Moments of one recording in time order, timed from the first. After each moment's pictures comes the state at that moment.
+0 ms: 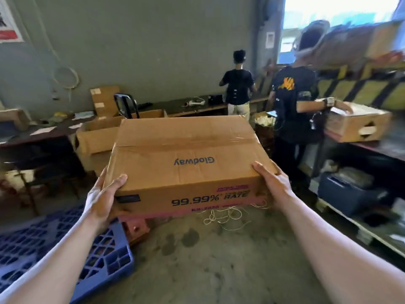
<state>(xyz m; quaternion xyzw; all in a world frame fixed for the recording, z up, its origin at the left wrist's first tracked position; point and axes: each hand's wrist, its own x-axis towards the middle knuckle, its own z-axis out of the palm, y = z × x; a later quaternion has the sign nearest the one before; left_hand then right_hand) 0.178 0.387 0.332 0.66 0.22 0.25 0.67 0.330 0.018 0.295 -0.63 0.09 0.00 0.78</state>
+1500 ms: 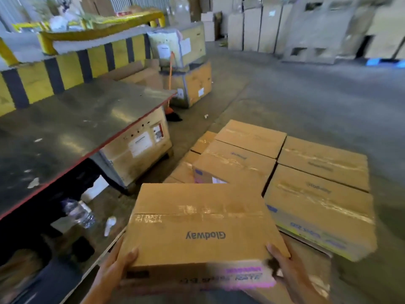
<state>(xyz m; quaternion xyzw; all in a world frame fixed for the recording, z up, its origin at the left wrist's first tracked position) 0.787 -0.332 0.102 0.63 -0.44 -0.57 0.27 0.407 -0.168 0.034 -0.02 0.68 -0.57 0.46</state>
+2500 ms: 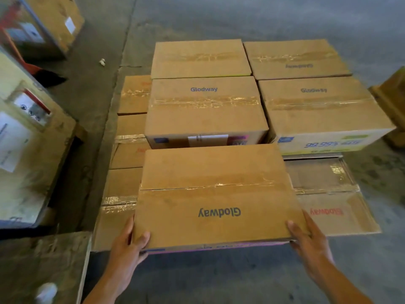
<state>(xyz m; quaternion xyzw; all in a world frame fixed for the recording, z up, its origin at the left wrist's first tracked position) 0.731 -0.676 -0.192 0.51 -0.45 -0.73 0.04 0.535 -0.325 -0.182 0.19 0.73 -0.61 0.23</state>
